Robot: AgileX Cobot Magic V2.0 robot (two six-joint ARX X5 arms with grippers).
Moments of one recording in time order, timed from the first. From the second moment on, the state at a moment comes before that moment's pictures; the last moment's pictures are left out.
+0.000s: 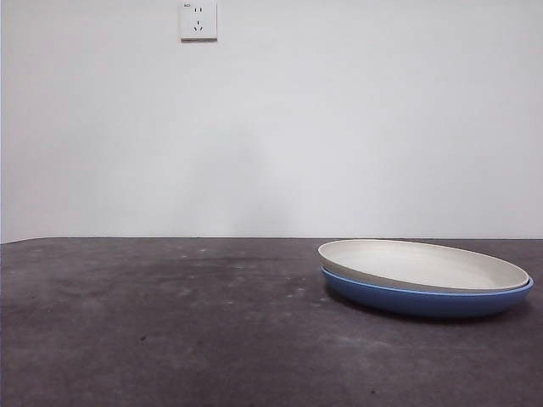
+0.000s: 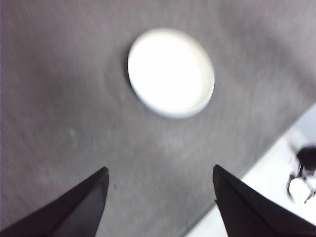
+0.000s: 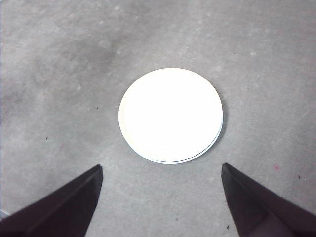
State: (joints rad) left arm -0.59 1.49 1.99 -1.42 0.25 -0.04; right arm 0.11 0.70 1.20 -1.16 -0.29 -0.01
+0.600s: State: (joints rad) left arm -0.61 1.18 1.15 -0.66 0.49 -0.10; right arm 0.11 0.70 1.20 -1.20 -0.29 -0.01
